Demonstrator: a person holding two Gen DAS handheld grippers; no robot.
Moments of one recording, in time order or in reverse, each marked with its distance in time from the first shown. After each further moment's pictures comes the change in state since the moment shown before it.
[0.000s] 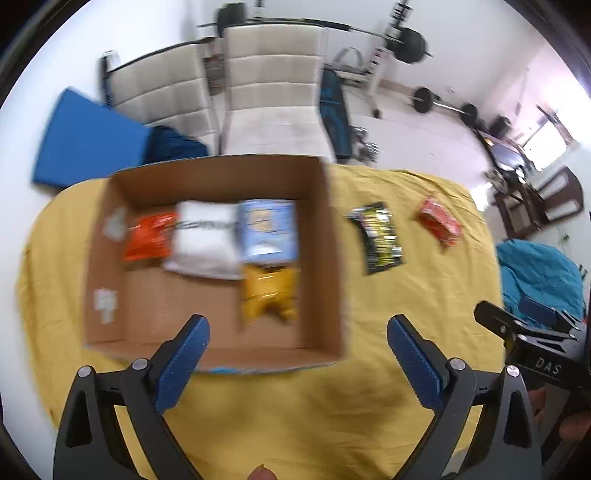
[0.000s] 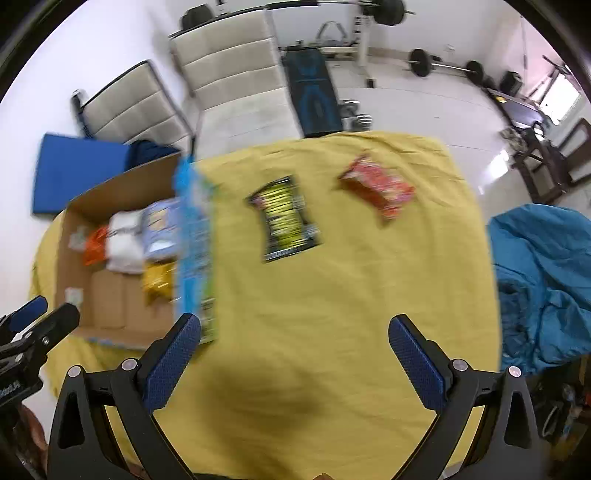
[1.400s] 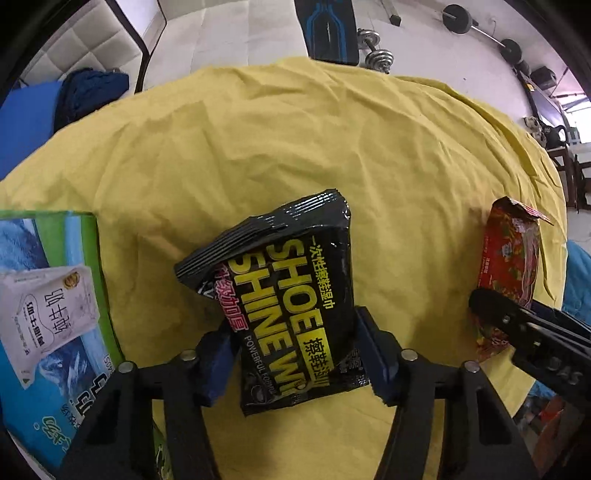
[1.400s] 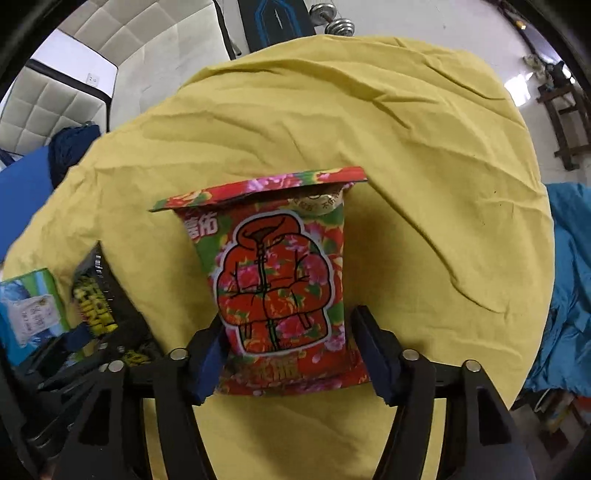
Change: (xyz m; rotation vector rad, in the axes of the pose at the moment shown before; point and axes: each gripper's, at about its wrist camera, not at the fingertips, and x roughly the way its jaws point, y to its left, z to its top) left arm 0.283 -0.133 0.091 -0.043 0.376 0.067; right arm 0.260 -0.150 0.161 0.060 0.386 0.026
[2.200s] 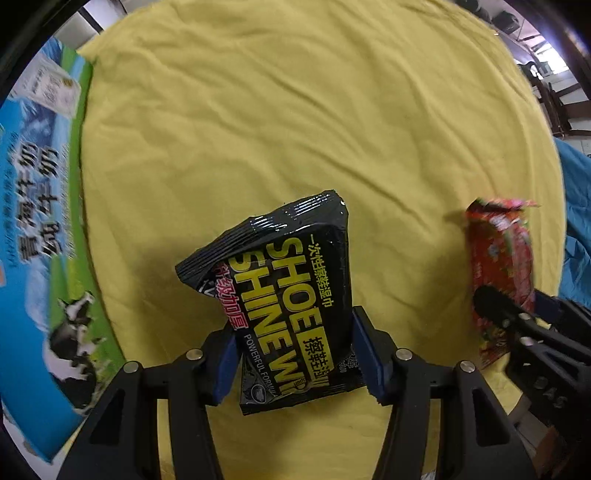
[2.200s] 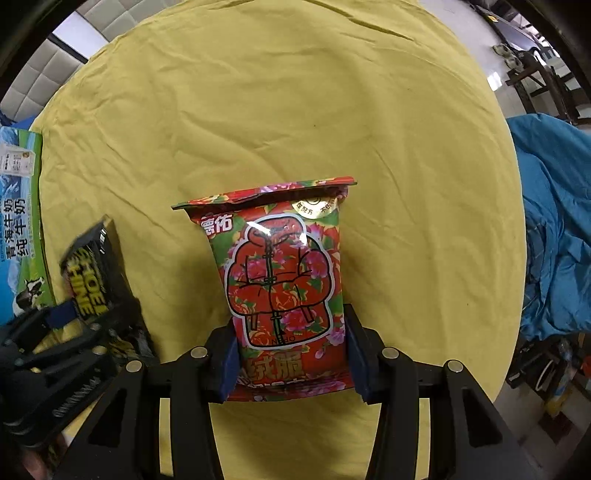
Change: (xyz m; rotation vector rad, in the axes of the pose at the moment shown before) left arm 0.019 -0.012 -0.073 0.156 0.055 0.018; right arm 0.015 -0.004 -0.194 0.033 -0.039 -0.053
